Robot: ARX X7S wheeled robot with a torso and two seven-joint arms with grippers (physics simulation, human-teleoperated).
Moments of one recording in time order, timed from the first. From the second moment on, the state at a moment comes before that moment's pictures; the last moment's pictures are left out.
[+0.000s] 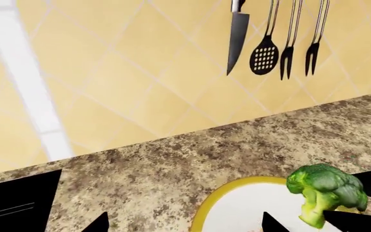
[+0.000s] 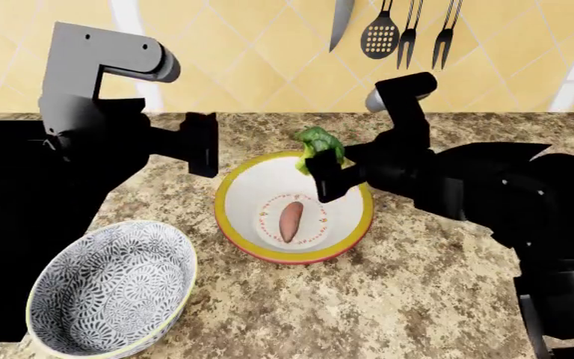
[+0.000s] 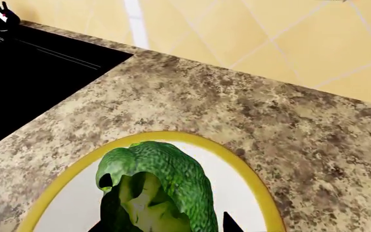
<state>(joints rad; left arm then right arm) -1.27 -0.79 0.67 0.29 -1.64 -0.88 -0.77 1.14 0.41 -0.45 0.15 0.94 1.15 -0.04</state>
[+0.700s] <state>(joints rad) -1.21 -0.84 0.65 0.35 -1.62 -0.84 -0.77 1.20 0.24 -0.65 0.56 0.80 1.00 -0.24</state>
